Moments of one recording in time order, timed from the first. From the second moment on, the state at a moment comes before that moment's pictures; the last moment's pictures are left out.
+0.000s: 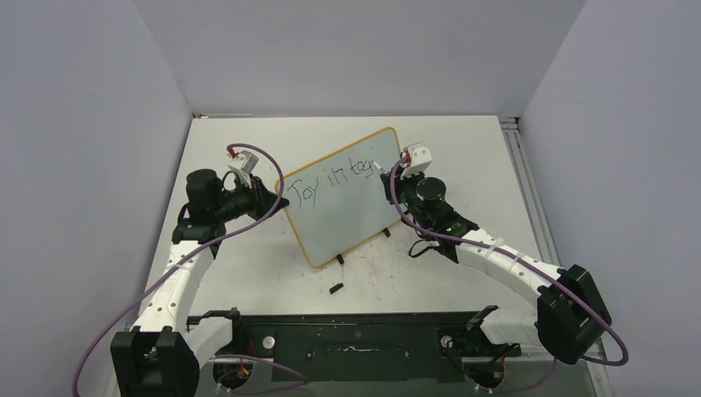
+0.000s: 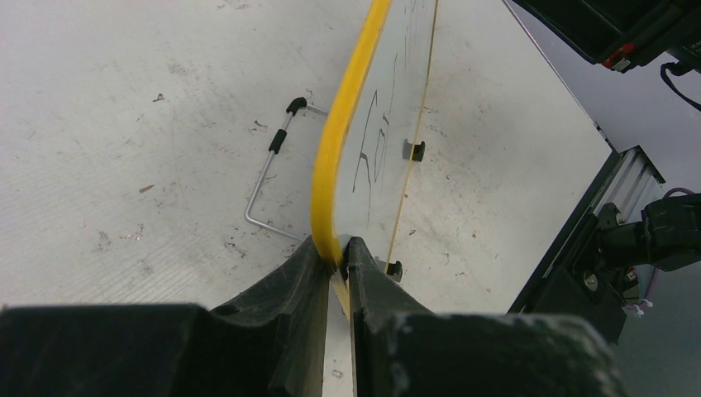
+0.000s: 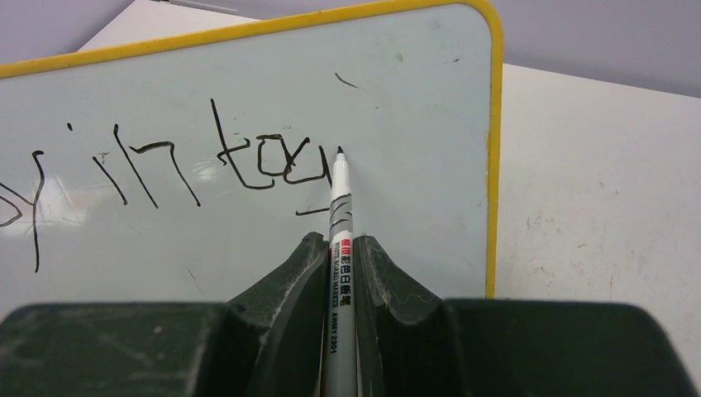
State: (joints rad) left arm -0.02 1.03 0.75 -0.15 0.79 -0.17; right arm 0.64 1.25 0.75 0.36 0.19 0.14
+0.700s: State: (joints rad) left arm -0.02 1.03 0.75 -0.15 0.79 -0.17; right arm 0.61 1.26 0.75 0.37 0.20 0.14
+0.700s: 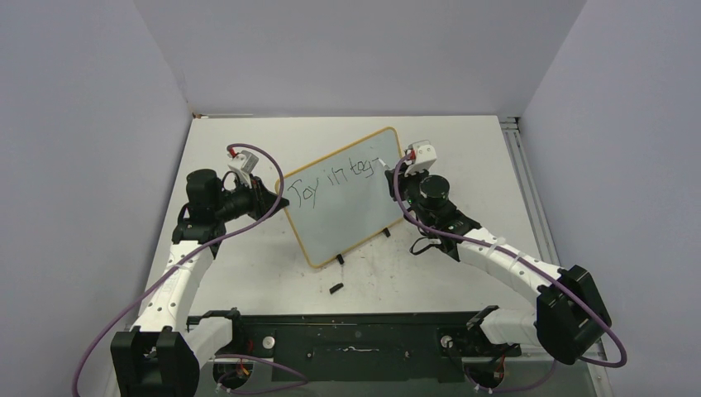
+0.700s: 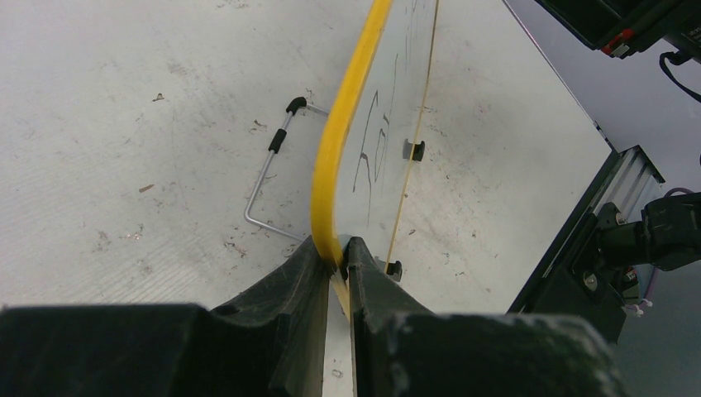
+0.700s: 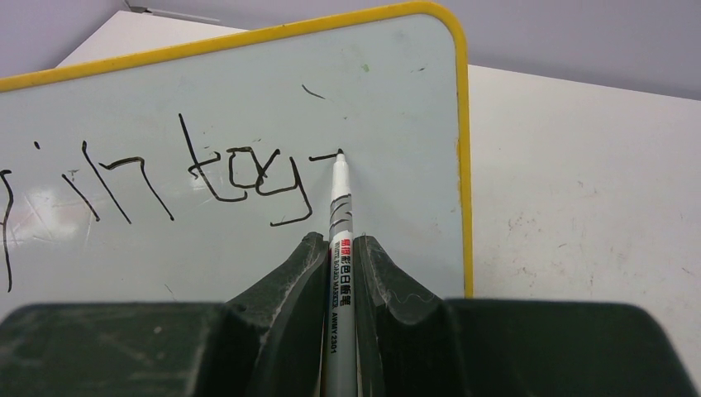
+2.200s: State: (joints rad) left arm -0.02 1.04 0.75 -0.15 0.79 -0.17; right arm 0.63 1.27 0.72 0.40 0.18 0.13
